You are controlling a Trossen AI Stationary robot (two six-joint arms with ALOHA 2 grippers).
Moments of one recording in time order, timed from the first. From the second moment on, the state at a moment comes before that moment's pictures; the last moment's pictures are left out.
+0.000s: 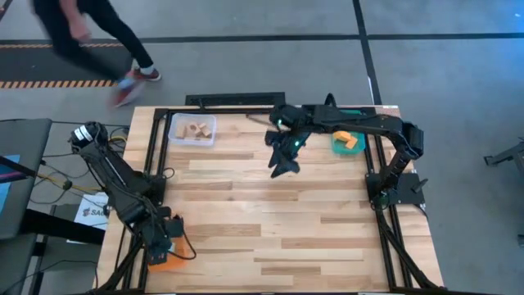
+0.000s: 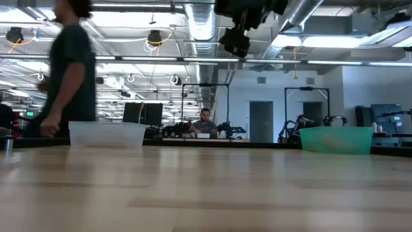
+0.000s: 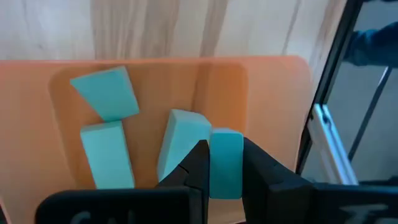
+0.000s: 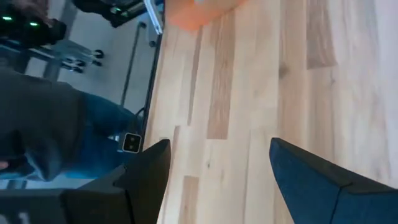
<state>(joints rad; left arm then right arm) -0.91 1.20 0.79 -0.85 0.13 -1.14 -0.29 1.73 1.60 -0.81 -0.80 0.00</state>
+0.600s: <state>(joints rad) -0.96 1.20 0.80 -0.81 0.16 -1.09 -0.02 1.73 1.60 -0.77 -0.43 0.28</state>
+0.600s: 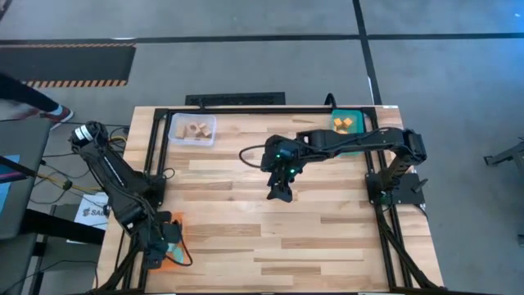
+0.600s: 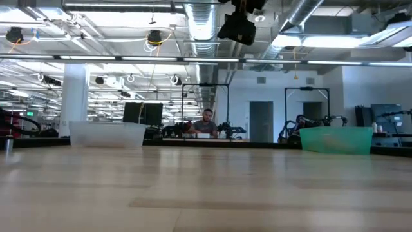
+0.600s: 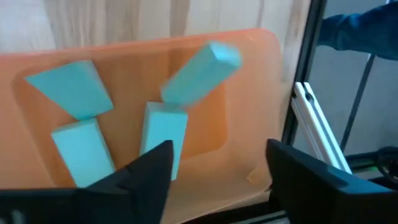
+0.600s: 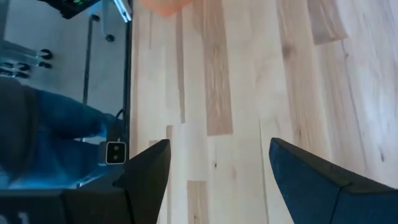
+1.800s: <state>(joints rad) -0.02 0.79 1.07 -0.48 -0.21 0.00 0.14 1.00 1.15 -0.49 0.30 0.27</state>
